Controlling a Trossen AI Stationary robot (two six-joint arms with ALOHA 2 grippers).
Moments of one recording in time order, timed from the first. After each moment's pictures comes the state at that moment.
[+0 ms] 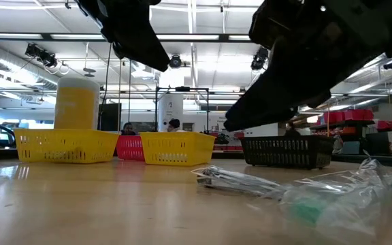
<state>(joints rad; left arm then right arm) -0.31 1.44 0.97 -0.28 -0.47 -0.36 0.48 1.83 0.82 0.39 0.35 0.40</state>
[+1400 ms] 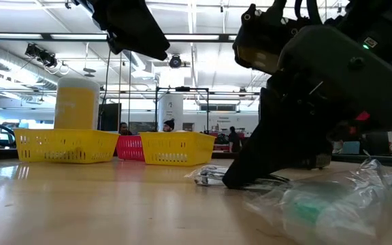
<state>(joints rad) -0.39 1.44 0.97 -0.23 -0.48 -0.45 0.56 2.07 1.13 -0.04 0.50 0.64</state>
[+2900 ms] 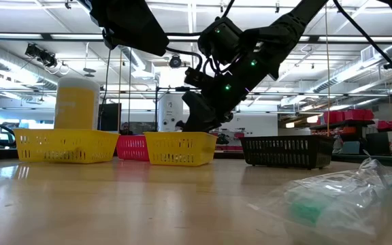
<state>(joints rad) -0.42 1.44 0.97 -0.23 -0.60 -0.47 -0.06 1.96 1.12 0.10 0.28 0.10</state>
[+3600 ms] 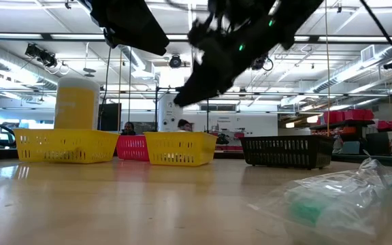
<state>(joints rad) -0.42 1.44 0.97 -0.23 -0.60 -0.43 0.05 1.82 1.13 0.03 0.15 -0.01</state>
